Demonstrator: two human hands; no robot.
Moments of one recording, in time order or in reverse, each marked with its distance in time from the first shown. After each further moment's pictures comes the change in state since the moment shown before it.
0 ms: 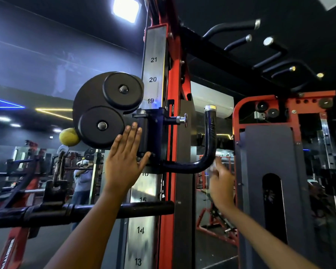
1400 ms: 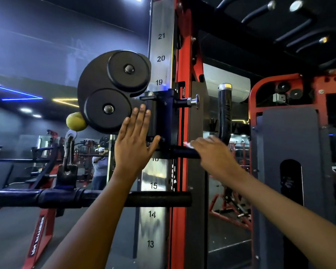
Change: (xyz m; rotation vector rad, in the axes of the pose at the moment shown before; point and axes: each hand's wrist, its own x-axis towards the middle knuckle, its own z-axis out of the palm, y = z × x) left_hand 0.003 -0.001 0.008 0.051 0.067 0.030; right_hand 0.028 -0.024 0.018 -0.824 -0.423 -0.800
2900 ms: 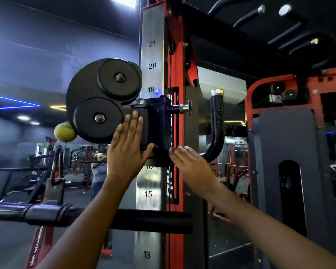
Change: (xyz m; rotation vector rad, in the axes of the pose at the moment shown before) left_hand 0.006 -0.001 0.002 0.068 -0.009 0.031; right_hand 0.004 -0.024 0.028 -0.056 0.000 -0.064
